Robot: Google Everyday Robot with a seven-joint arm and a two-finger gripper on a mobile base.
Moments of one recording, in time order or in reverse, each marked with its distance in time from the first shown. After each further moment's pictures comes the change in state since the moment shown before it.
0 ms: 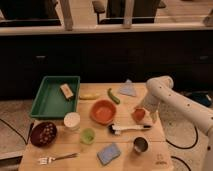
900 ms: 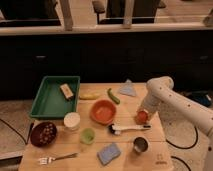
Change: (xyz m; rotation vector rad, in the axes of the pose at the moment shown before) arm -0.002 0.002 0.002 -0.002 0.003 0.007
